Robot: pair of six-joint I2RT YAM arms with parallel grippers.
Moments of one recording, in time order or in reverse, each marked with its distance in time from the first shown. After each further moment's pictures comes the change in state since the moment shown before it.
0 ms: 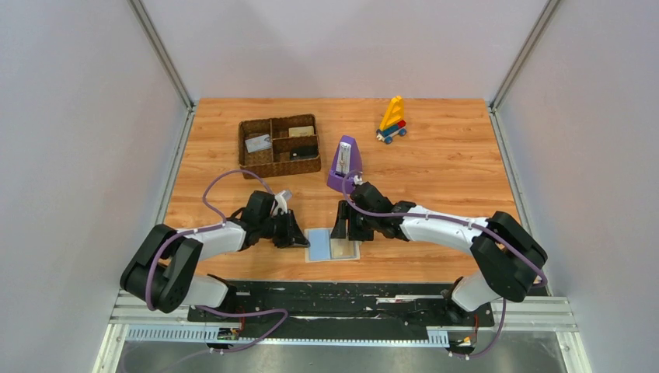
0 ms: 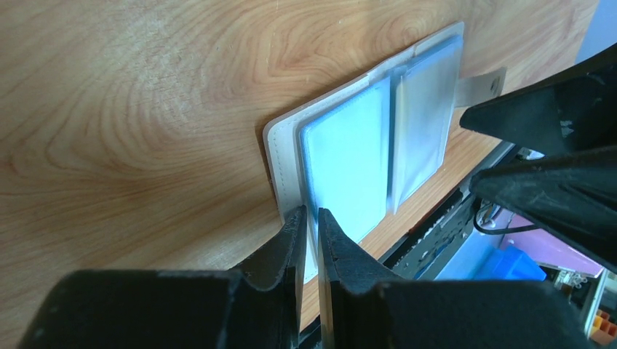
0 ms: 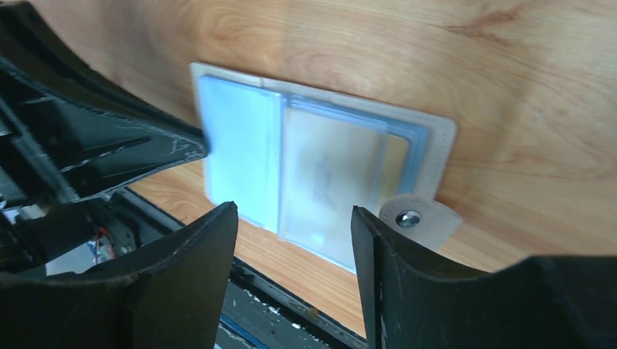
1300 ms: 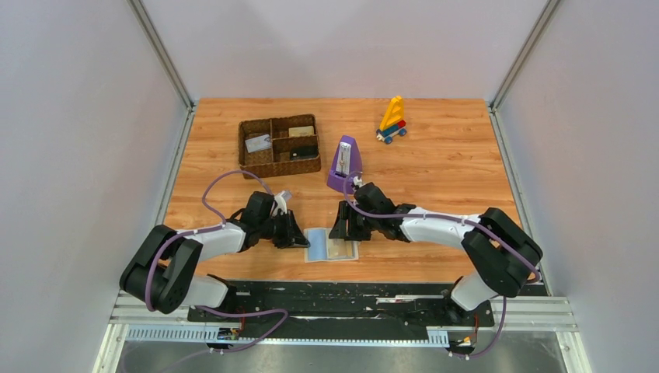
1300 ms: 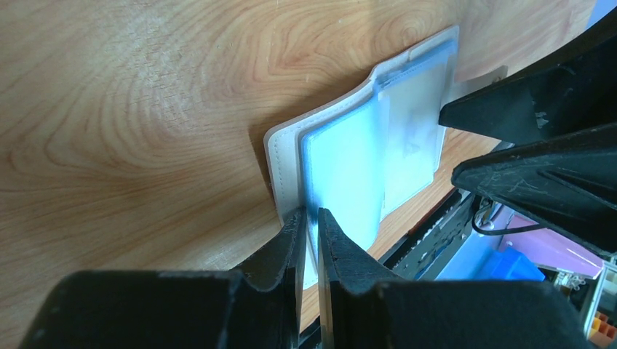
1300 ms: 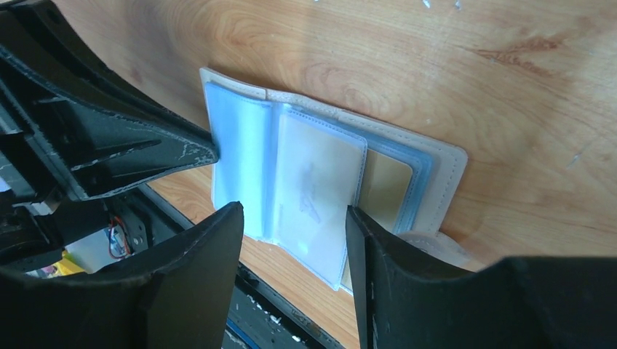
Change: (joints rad) left arm -0.005 -0.008 -0.017 0.026 -0.005 -0.014; right arm -0.030 0.043 -0.052 0.132 -0.078 -0.012
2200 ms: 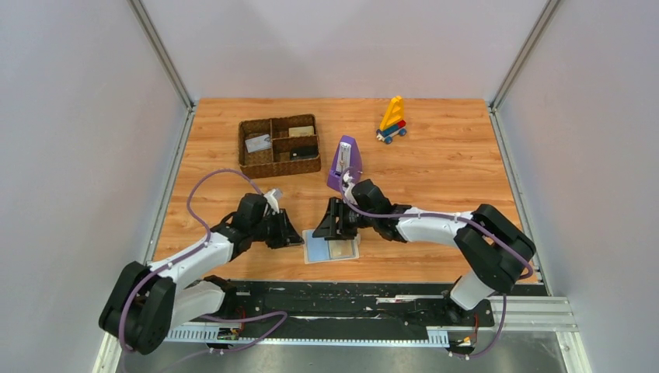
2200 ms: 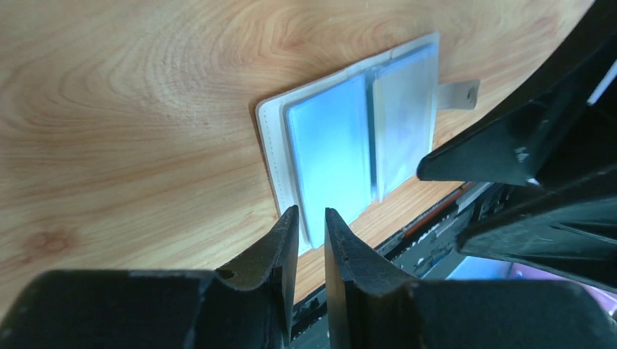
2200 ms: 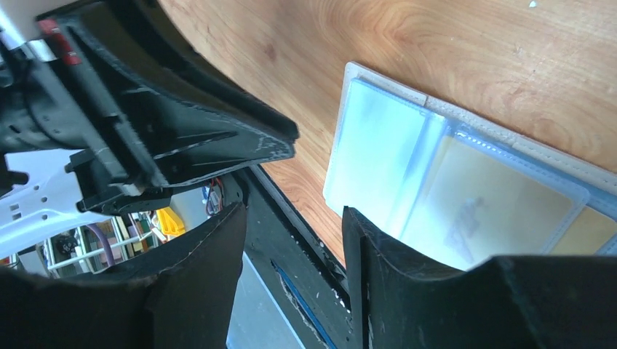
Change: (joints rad) left arm -0.008 -0.231 -0.006 -0.188 -0.106 -0.025; right arm 0.006 0.030 -0.009 0.260 -0.236 0.108
